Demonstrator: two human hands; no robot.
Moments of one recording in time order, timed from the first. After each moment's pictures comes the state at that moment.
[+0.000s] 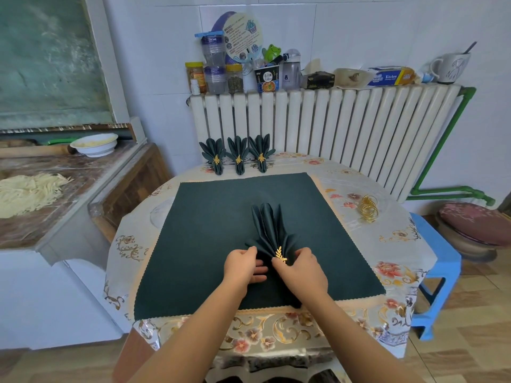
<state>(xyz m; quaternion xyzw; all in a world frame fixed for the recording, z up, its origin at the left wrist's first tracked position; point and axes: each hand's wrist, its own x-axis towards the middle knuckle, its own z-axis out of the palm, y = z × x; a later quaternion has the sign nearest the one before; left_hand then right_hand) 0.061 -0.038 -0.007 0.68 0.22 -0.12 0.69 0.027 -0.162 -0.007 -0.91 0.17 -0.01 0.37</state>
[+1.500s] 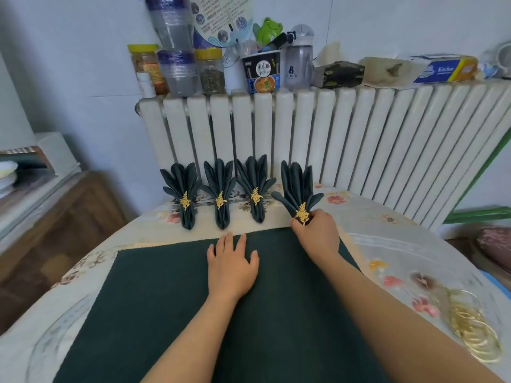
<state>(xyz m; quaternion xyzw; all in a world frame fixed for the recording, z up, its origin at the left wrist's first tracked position) 0.387 -0.048 -0.049 0.99 -0.03 0.00 0.13 0.416 -0.229 -0.021 -0.90 0.18 -0.16 0.37</state>
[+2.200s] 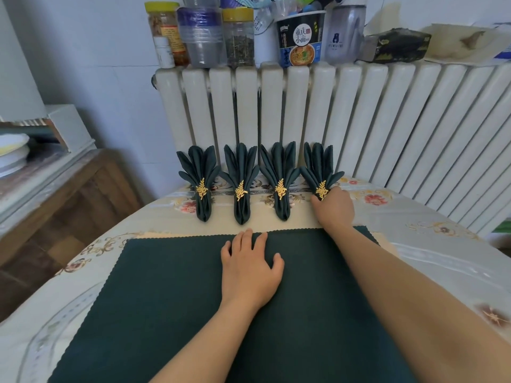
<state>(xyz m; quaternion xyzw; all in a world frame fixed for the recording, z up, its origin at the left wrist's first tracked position) 0.392 -0.049 -0.051 0.99 -0.02 0.04 0.17 0.526 -0.227 -0.044 -0.92 0.19 -0.13 0.30</state>
